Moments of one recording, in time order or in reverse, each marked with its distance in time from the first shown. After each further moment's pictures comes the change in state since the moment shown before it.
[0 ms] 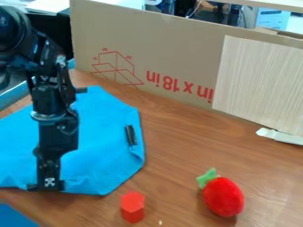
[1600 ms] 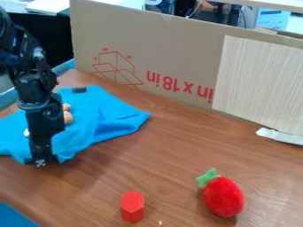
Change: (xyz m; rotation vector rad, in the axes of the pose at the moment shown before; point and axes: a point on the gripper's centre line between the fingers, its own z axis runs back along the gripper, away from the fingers) arm -0.008 0.053 0.006 0.208 -0.097 -0.026
